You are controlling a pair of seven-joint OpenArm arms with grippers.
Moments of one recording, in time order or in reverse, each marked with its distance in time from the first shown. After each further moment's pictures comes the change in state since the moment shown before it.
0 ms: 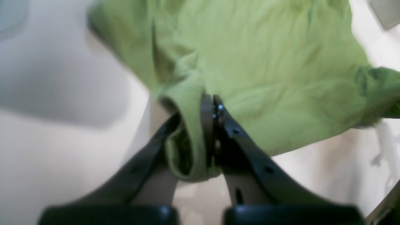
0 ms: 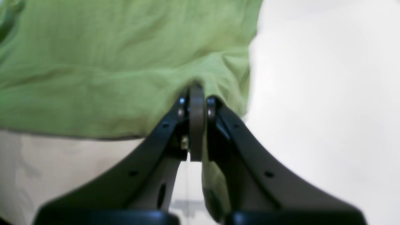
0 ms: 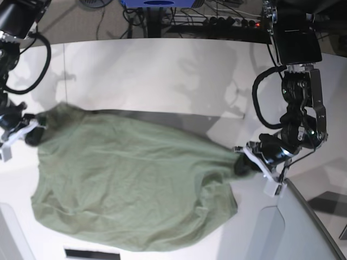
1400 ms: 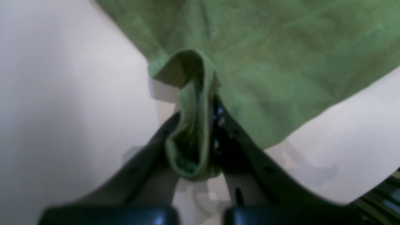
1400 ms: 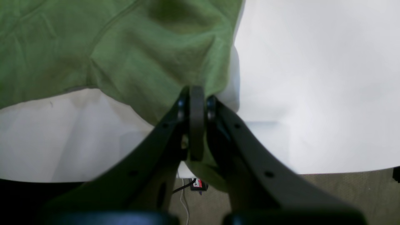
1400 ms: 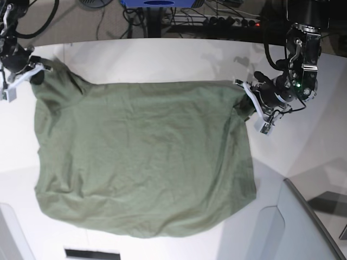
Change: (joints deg) left arm 15.9 -8.2 9.1 -2.3 11.5 -0.2 -11.1; right arm -16.6 -2.6 4.0 -0.6 0.1 -0.2 3.1
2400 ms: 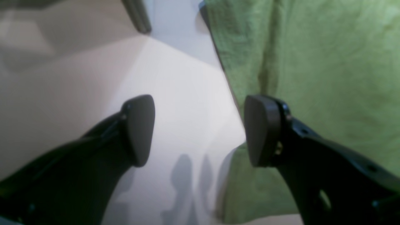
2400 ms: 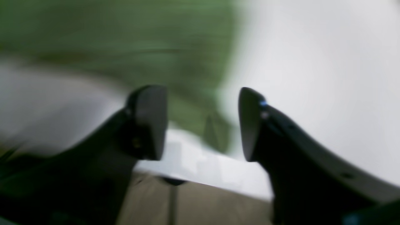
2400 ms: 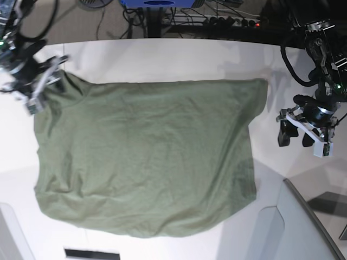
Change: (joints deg) left arm -0.5 6.1 -26.2 11.8 -2.3 0.0 0.4; right arm -3.5 -2.9 -10.0 20.0 -14.8 14.1 -0.1
